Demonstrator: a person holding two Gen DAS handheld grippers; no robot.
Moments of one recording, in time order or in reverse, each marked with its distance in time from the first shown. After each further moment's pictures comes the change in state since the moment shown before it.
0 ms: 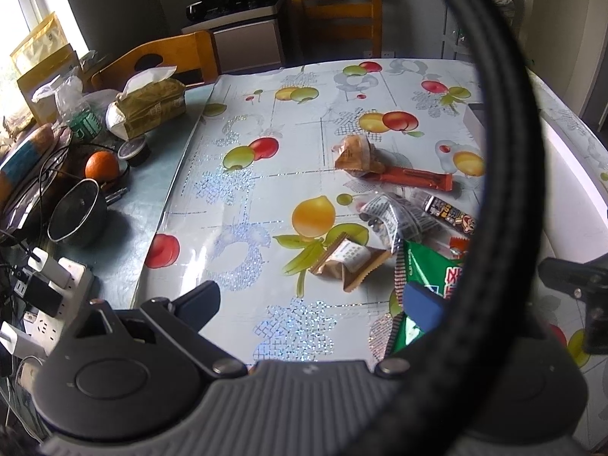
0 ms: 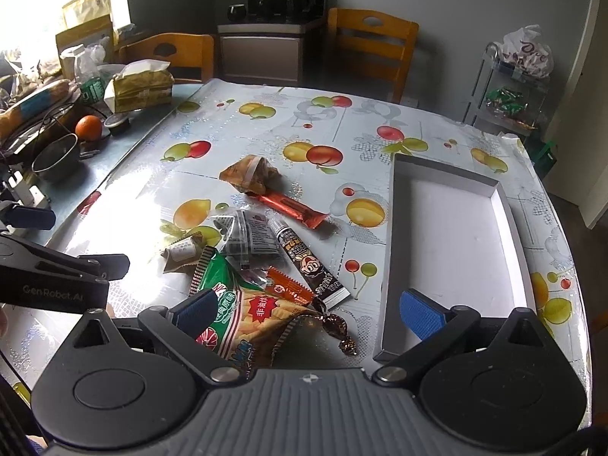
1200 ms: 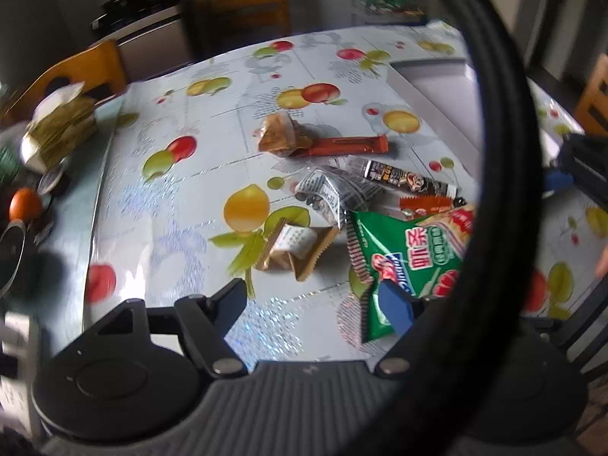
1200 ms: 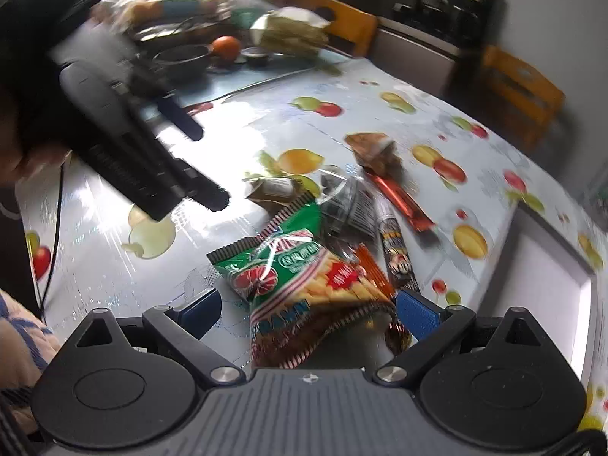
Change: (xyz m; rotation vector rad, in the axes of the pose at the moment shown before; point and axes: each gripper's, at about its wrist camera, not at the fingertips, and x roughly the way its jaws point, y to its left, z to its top) left arm 0.037 -0.004 -0.004 0.238 0.037 -0.224; right arm 0.031 0.030 -0.037 -0.481 -0.023 0.253
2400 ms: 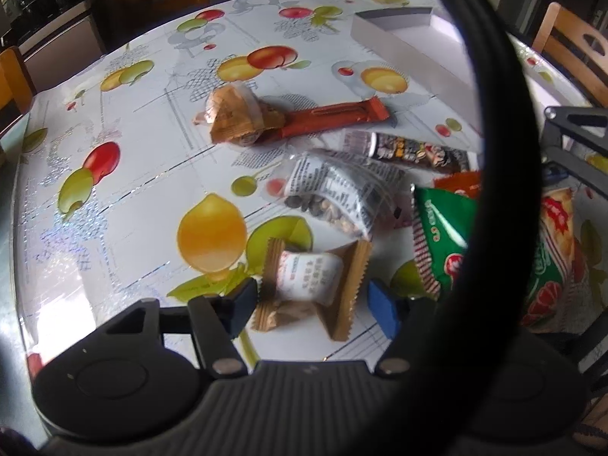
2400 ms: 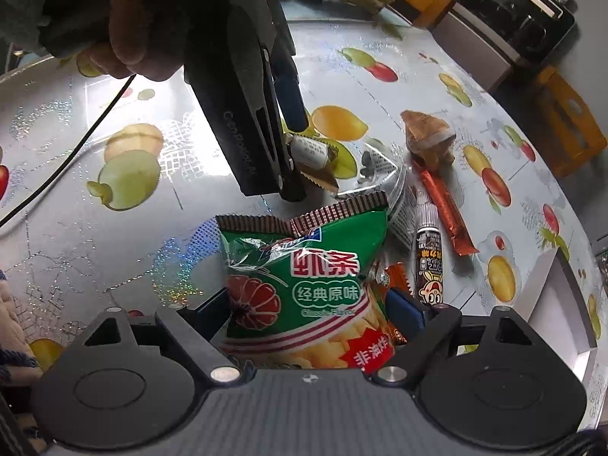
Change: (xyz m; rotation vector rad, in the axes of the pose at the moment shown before) left arm 0.105 0.038 0.027 0.169 0.054 -0.206; right arm 0.080 0.023 0.020 -0.242 0.172 -0.029
